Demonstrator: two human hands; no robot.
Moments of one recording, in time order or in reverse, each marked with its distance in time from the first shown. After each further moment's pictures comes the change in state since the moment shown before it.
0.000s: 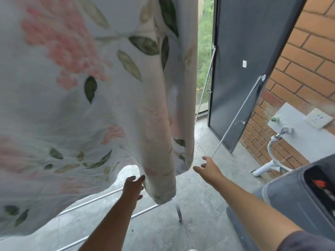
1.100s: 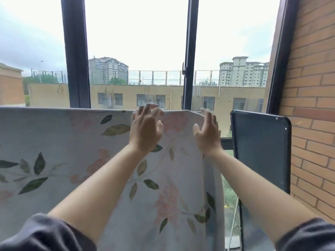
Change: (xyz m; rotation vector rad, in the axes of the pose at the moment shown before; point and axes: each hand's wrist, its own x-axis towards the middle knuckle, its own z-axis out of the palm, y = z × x) left_hand -0.385 0.464 -0.189 0.586 0.953 1.721; right_hand -0.283 -0.498 -0.162 0.043 0.718 -1.254
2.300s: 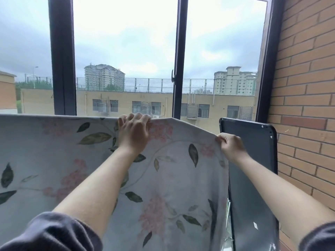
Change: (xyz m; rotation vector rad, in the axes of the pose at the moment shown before) left_hand 0.022 0.011 0.042 0.133 -0.030 -0.057; right_hand 0.039 0.118 -0.084 -0.141 -0.155 0.044
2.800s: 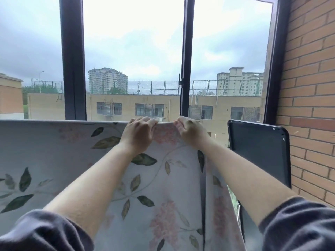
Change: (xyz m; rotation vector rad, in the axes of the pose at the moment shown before) left_hand 0.010 -0.040 -0.022 0.012 -0.130 0.171; right_hand 0.018 -0.151 0.063 -0.092 -0.177 -0.293
